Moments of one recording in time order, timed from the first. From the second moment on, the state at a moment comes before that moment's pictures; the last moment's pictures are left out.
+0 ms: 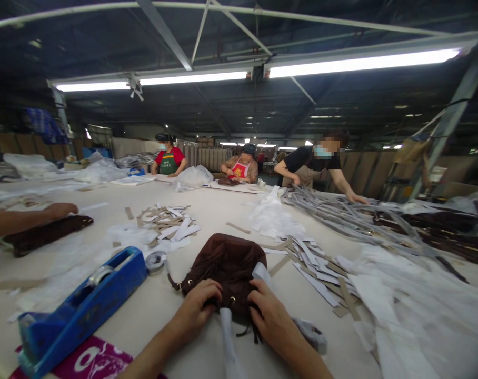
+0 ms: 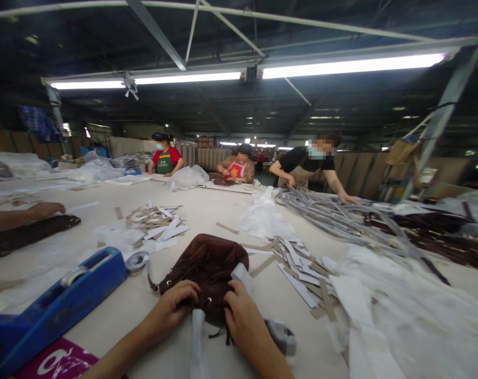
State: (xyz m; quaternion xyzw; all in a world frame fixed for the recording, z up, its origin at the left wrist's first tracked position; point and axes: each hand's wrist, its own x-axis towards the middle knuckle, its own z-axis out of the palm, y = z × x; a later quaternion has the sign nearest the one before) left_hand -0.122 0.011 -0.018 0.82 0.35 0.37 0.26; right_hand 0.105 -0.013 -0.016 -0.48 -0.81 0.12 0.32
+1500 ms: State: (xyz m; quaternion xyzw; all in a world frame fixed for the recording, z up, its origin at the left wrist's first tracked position) left_hand -0.131 0.019 0.005 0.83 0.37 0.37 0.19; right_hand 0.094 -0.028 -0.006 -0.51 -0.81 -0.05 0.28
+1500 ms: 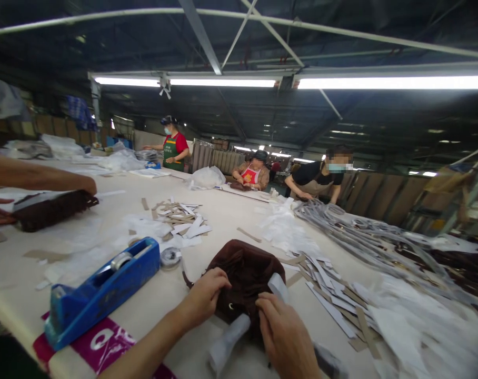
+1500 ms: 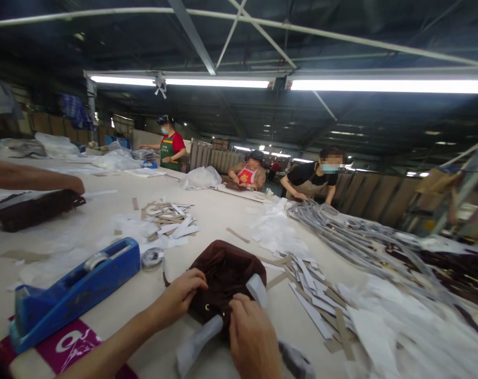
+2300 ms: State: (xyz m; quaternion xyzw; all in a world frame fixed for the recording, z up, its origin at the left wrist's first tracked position) left_hand -0.131 0.033 0.017 0.94 0.32 0.02 -0.15; right_hand 0.087 -0.026 -0.026 -0.50 -0.82 0.11 0.25
